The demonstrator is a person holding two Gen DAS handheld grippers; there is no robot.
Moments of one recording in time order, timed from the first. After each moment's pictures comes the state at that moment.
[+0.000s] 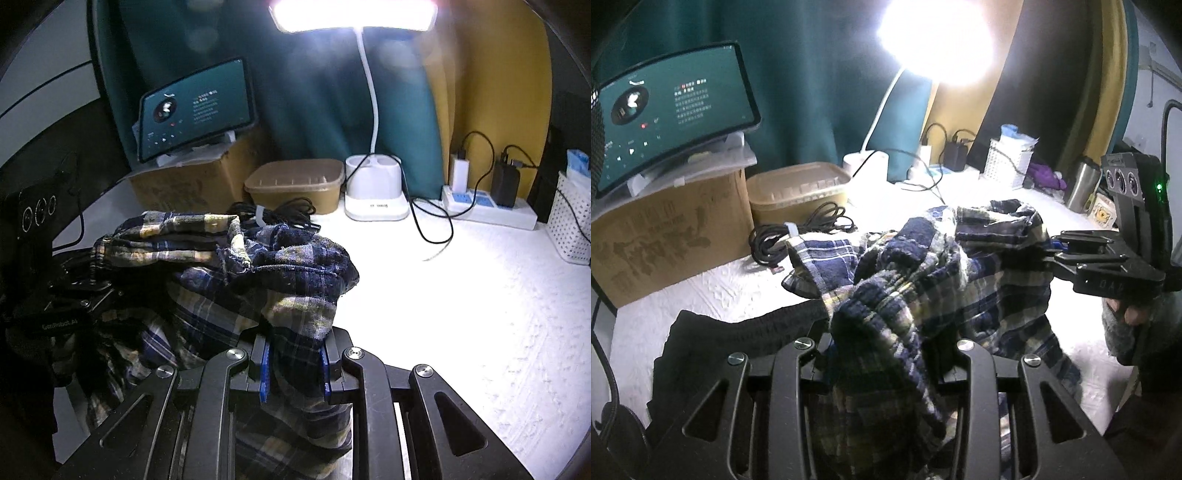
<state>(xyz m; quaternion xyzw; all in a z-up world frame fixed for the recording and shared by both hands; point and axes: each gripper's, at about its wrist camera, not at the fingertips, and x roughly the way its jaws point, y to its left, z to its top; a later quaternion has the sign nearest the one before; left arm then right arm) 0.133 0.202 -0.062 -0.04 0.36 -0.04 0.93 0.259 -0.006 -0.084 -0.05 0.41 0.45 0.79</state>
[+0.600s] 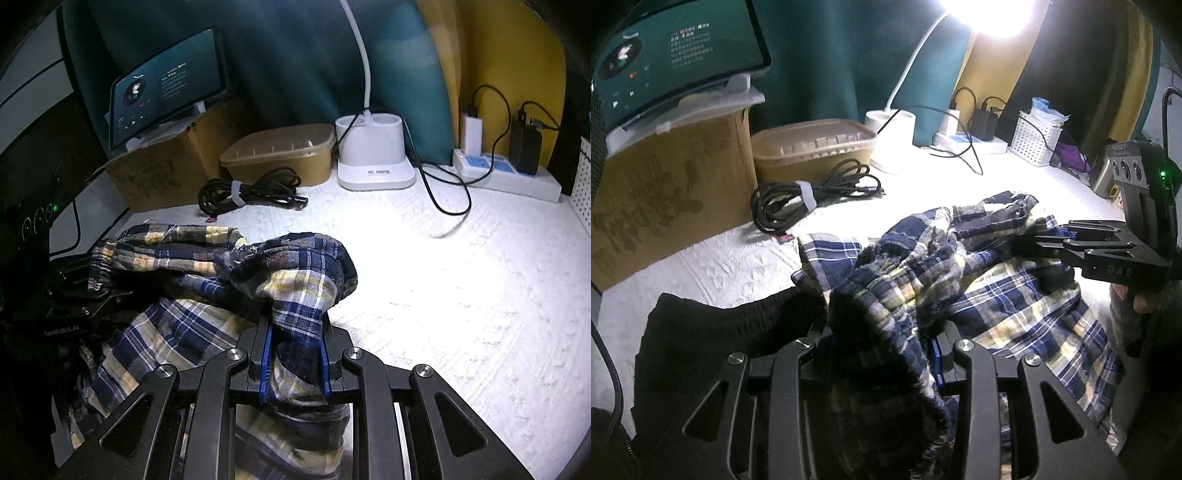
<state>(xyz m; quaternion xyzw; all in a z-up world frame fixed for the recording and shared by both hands) 0.163 0.226 -0.105 -0.05 0.42 -0.03 0.91 0.297 0.015 -0.134 -0.04 0.45 0.45 0.77</state>
